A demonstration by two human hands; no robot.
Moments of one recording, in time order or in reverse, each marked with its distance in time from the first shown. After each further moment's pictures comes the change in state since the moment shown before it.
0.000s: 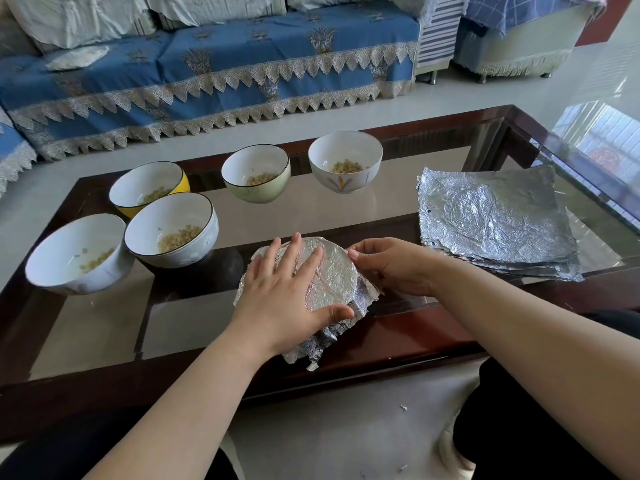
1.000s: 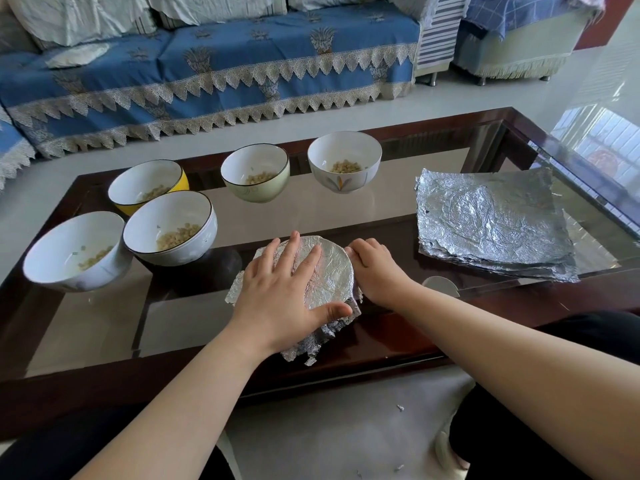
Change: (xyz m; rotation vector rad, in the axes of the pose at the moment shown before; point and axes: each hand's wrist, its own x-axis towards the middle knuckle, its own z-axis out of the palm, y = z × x) left_hand 0.000 0.000 0.003 0.006 0.019 -0.003; right_hand 0.015 0.023 0.025 -0.781 0.436 -0.188
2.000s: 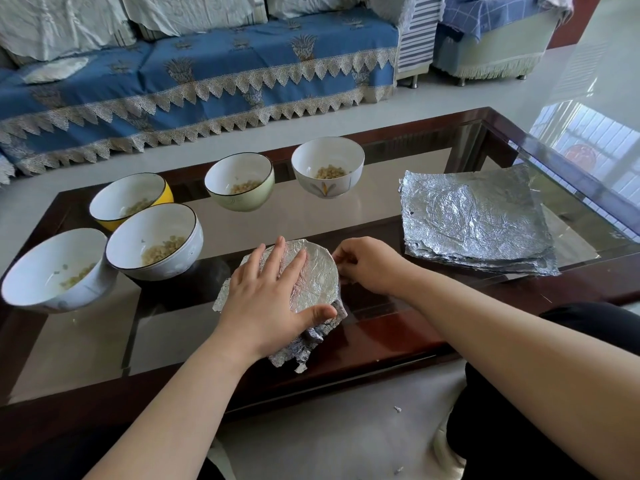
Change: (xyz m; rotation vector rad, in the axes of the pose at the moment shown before) left_hand 0.006 -0.004 -0.001 0.004 -0.016 -0.001; right_hand 0.002 -0.009 -0.035 -0.019 -0.134 -0.102
